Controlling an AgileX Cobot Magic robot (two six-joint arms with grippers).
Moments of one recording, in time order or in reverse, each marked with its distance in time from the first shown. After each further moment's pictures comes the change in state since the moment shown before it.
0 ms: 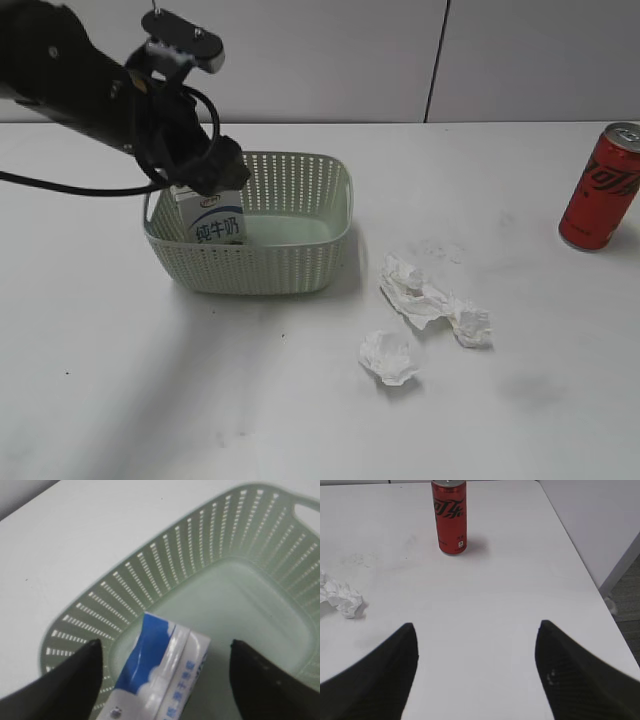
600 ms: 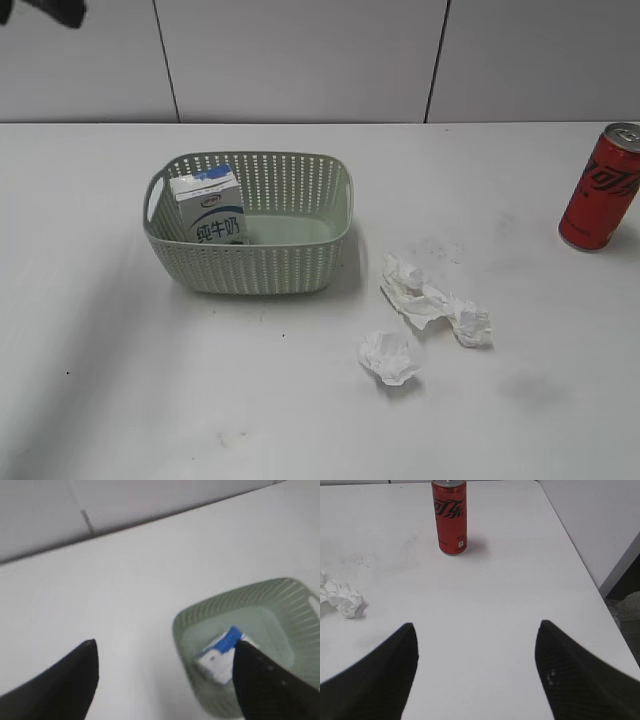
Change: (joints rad) left arm 0.291 -0.174 -0.425 0.001 0.681 -0.229; right arm 0.000 0.000 0.000 0.000 0.000 0.000
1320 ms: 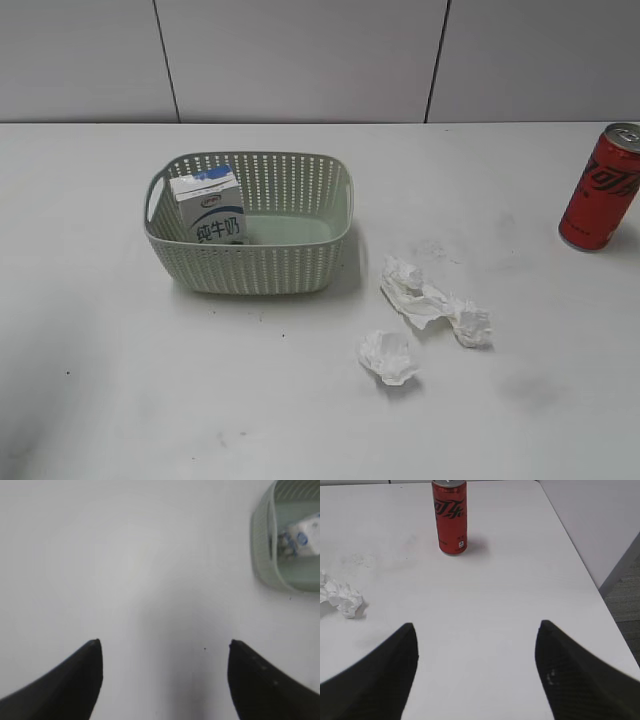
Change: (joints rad) left arm 0.132 -0.260 0.332 0.128 0.204 -0.139; right arm 0.000 0.000 0.000 0.000 0.000 0.000
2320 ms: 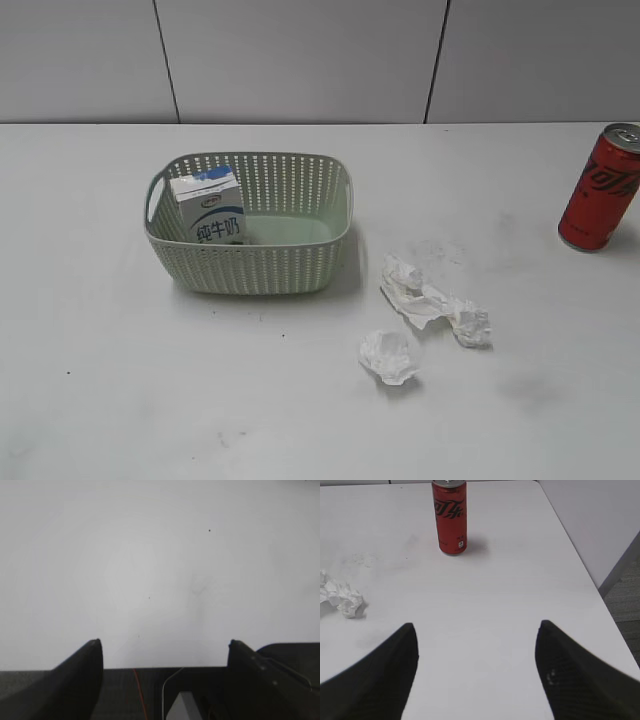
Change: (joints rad) left arm 0.000 -0.913 0.757 -0.037 -0.092 -0.045; right arm 0.000 0.000 0.000 0.000 0.000 0.000
